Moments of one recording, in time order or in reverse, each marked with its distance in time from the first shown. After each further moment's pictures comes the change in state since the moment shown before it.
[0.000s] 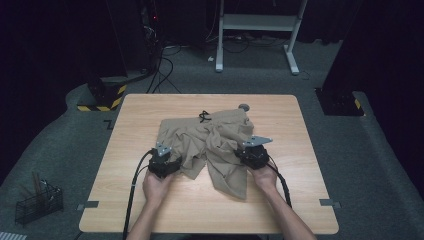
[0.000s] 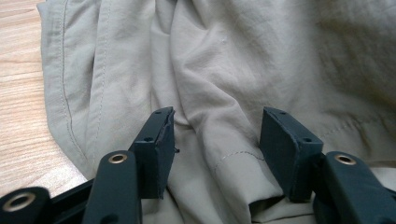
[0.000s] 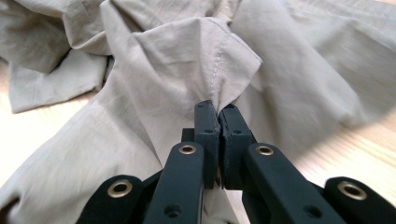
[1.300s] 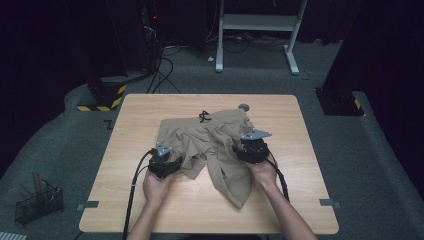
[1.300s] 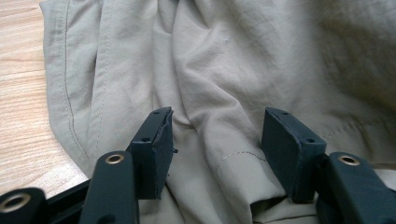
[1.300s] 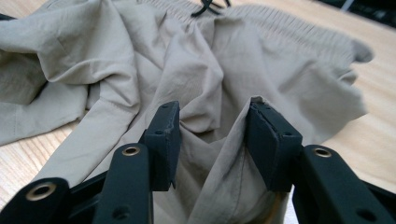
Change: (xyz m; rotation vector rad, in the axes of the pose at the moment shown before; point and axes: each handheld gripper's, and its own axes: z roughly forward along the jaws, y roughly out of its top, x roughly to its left) left arm 0.000 0.000 0.000 0.000 0.007 -0.006; right arm 0.003 0.025 -0.009 -0.001 -0.102 0.013
